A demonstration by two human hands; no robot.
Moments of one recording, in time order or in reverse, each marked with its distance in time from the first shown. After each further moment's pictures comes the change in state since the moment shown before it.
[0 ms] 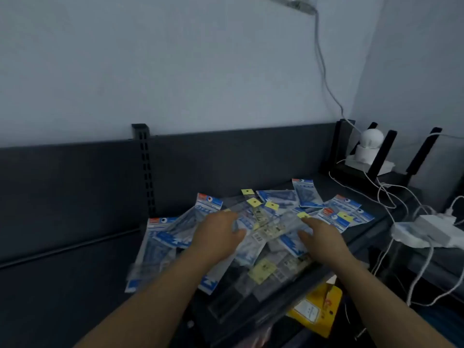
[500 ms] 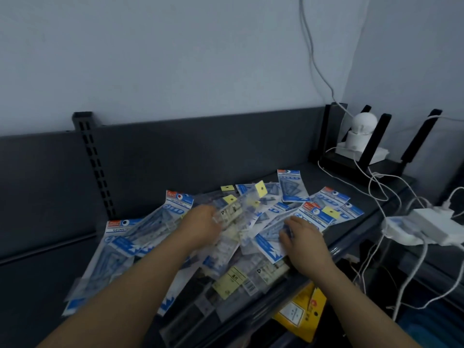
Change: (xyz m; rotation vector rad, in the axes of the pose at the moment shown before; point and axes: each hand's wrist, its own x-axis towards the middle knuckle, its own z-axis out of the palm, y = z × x) left_hand 0.054 0.025 0.022 -0.049 -0.096 -0.215; right_hand 0.022 0.034 0.026 0.011 0.119 -0.141
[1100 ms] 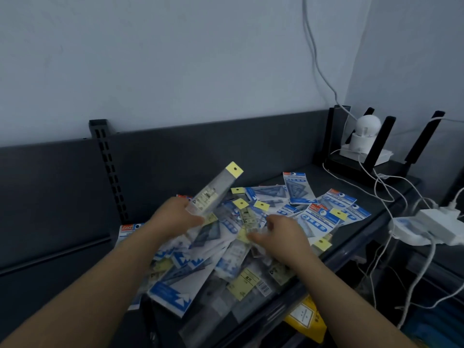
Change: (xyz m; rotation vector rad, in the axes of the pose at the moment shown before) left_hand 0.003 -0.049 -0.056 -0.189 0.009 -0.104; right_hand 0.009 -0.075 -0.004 0.078 -0.103 0.079
